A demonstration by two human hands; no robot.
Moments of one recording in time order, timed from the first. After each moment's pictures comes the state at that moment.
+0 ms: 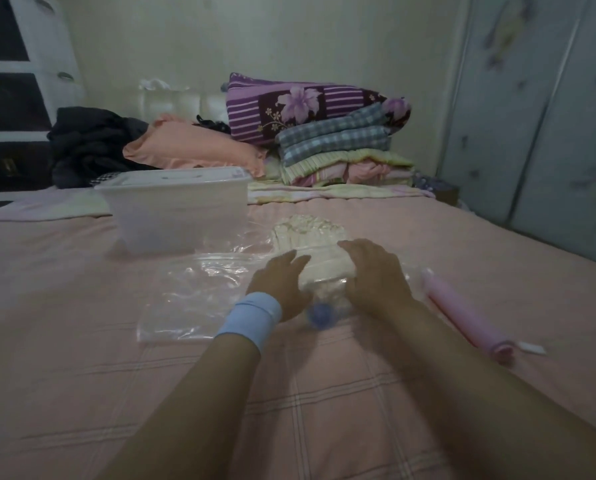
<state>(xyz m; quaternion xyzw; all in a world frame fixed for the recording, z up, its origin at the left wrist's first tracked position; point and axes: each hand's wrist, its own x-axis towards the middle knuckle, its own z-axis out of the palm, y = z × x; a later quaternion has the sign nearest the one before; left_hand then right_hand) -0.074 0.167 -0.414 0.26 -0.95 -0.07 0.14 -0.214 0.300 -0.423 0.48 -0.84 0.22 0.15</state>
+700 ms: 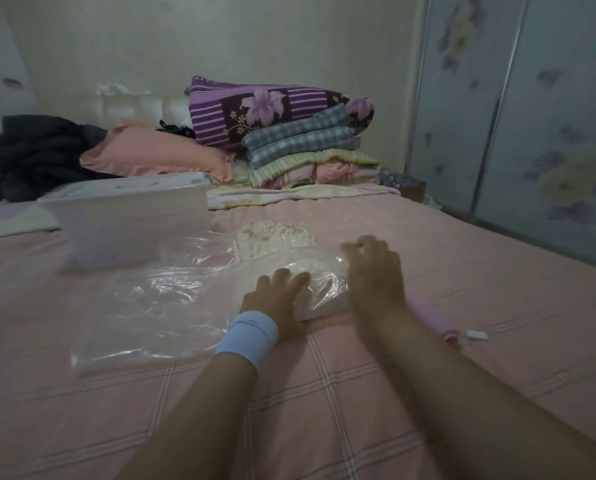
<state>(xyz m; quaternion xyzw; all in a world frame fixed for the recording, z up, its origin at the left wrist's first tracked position) -0.112 0.215 -0.439 0.24 -0.97 -0.04 0.09 -0.247 0.346 -0.433 0.40 -0.83 0.19 0.35</state>
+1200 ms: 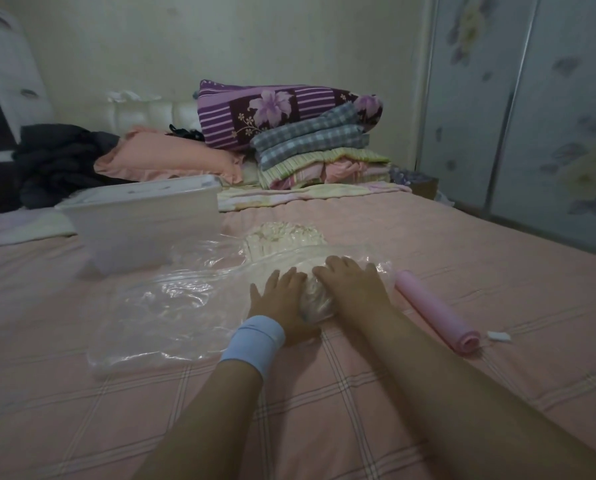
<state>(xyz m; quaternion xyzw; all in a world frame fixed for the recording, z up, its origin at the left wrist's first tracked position) -0.107 0.210 -0.439 0.26 -0.96 -0.04 0.10 -0.236 0.309 -0.445 0.50 -0.84 0.03 0.21</state>
